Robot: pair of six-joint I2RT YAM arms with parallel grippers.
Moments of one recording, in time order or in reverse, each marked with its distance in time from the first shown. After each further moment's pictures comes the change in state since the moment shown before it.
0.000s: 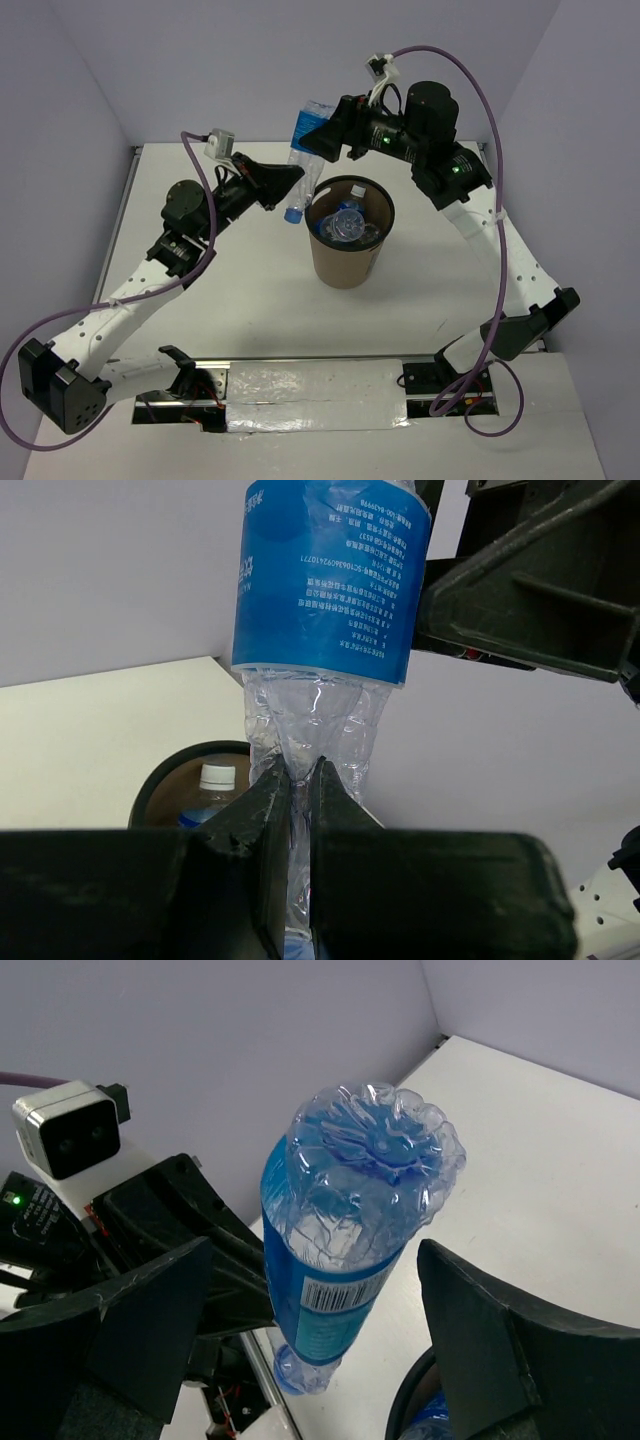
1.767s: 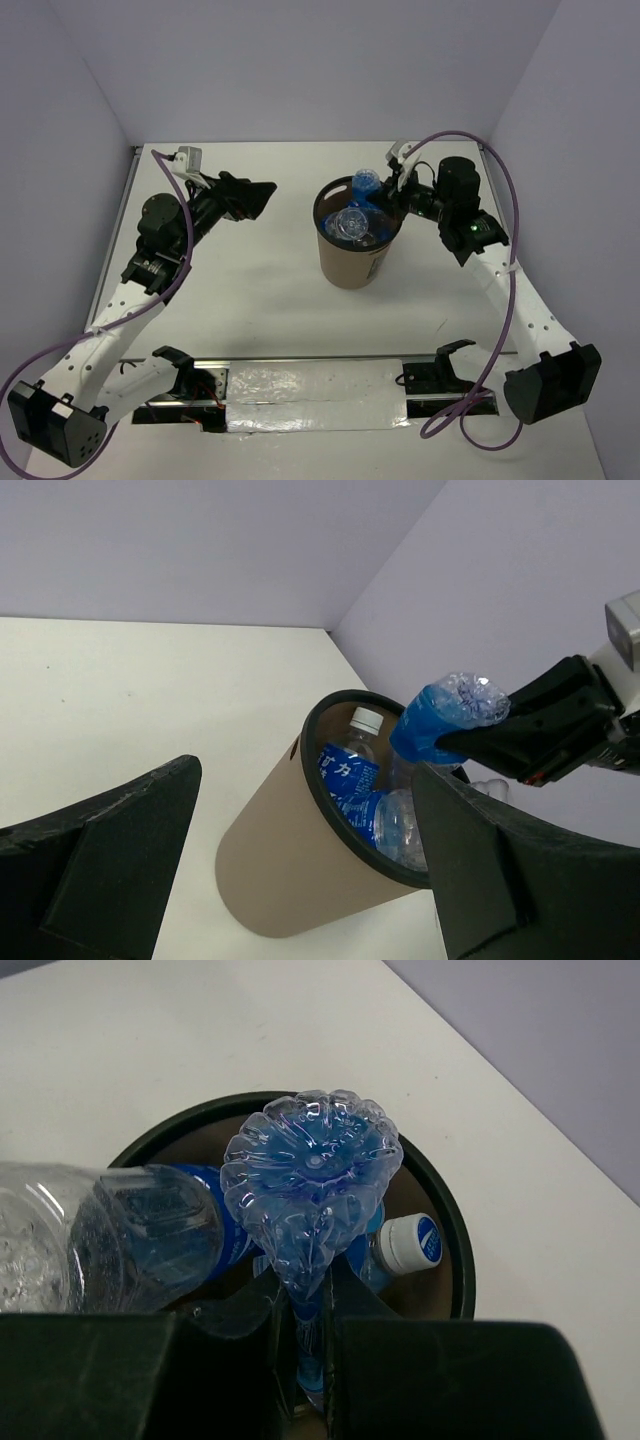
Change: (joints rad) left arm 0.177 -0.168 -0.139 -0.190 -0.031 0.022; right arm -0.254 -0.358 -0.722 0.134 -0.126 -0.731
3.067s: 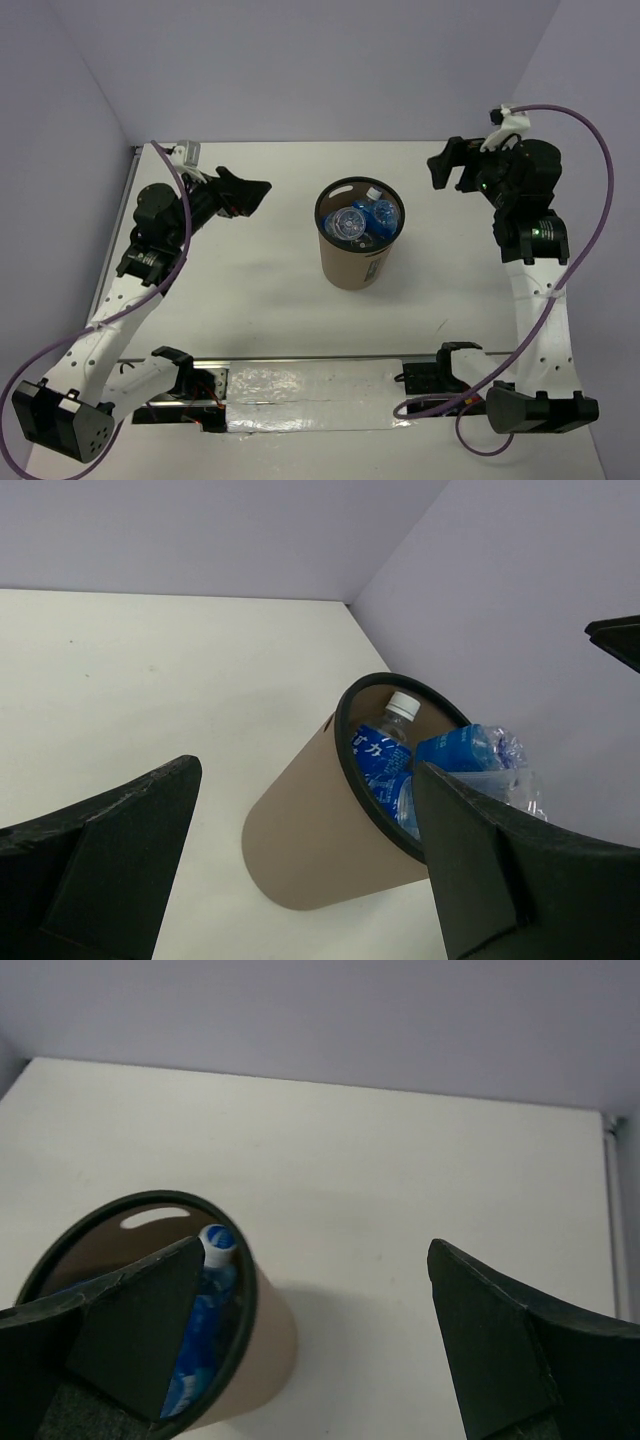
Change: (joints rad) left arm 0.079 0.032 0.050 -0.088 0.097 0.016; right arm -0.283 -0.083 0.286 -0.262 0.332 0.329
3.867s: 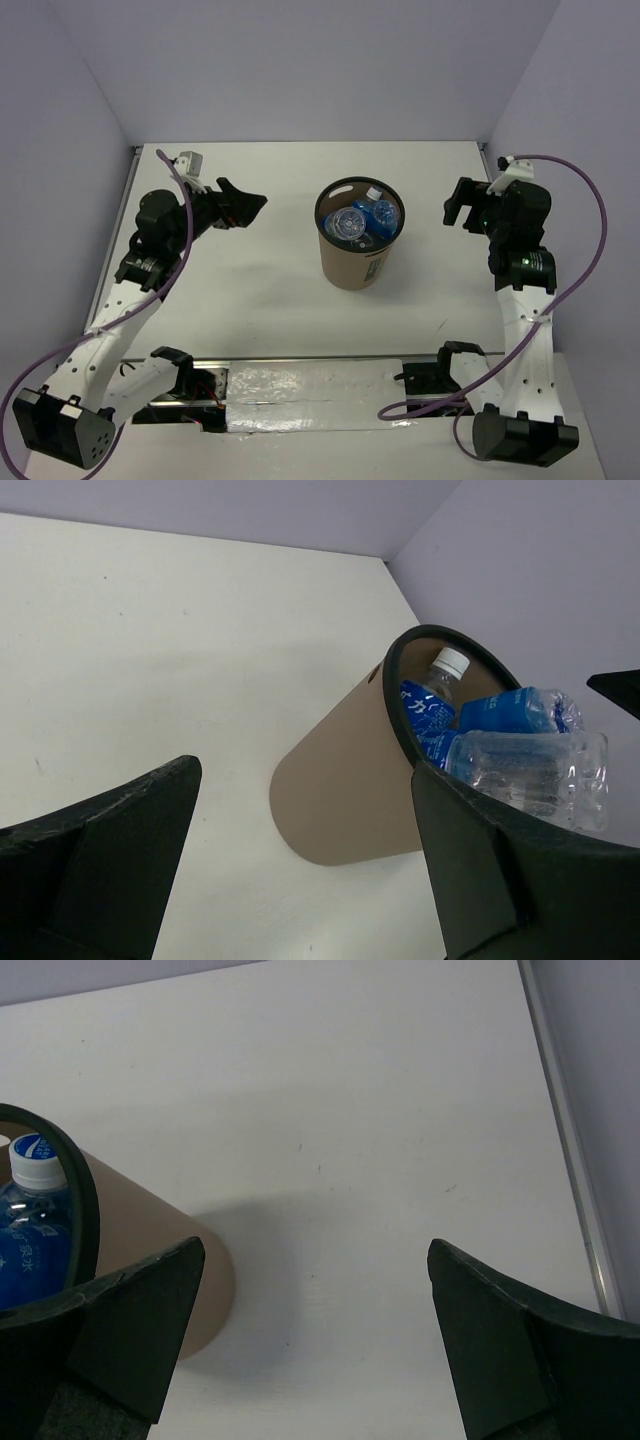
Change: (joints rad) left arm 0.028 -0.036 -0.048 -0.108 0.000 0.039; right arm -0.152 -0.164 -0.320 -0.058 0.137 0.032
